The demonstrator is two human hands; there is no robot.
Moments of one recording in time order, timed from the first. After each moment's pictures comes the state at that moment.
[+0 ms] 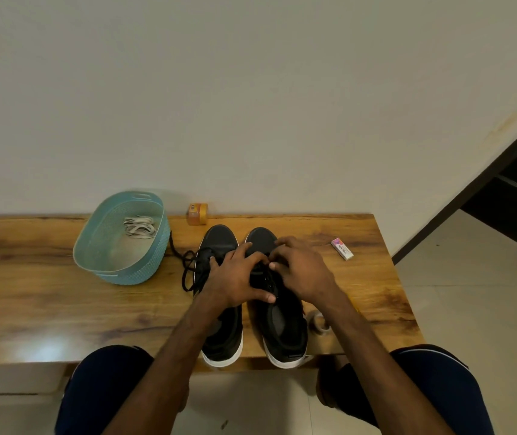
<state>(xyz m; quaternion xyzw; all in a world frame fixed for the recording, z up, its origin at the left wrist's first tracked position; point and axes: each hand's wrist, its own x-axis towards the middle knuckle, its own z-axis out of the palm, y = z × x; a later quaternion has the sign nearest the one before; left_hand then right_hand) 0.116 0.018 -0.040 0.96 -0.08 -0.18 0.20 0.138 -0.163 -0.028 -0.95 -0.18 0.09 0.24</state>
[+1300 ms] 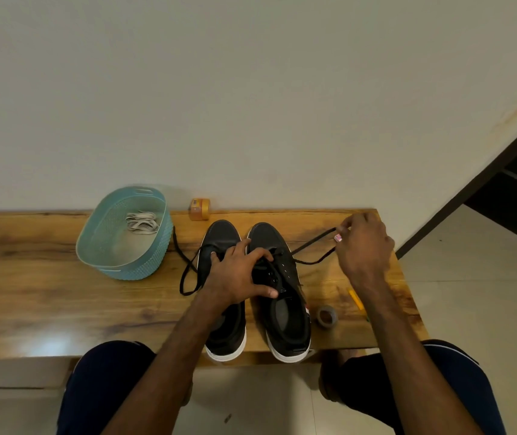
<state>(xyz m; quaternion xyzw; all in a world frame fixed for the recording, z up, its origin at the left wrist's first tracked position) 0.112 0.018 -0.036 0.96 -0.07 -0.18 0.19 0.144 -0.217 0.002 -0.98 0.11 -0.10 0.16</state>
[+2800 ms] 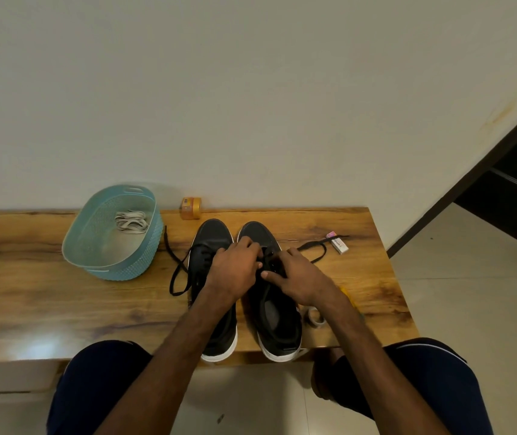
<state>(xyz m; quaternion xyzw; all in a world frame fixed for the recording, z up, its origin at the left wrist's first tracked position) 0.121 -0.005 -0.036 0.99 -0.09 -0.07 0.11 0.120 -0.166 -0.025 -0.93 -0.11 0.23 0.25</state>
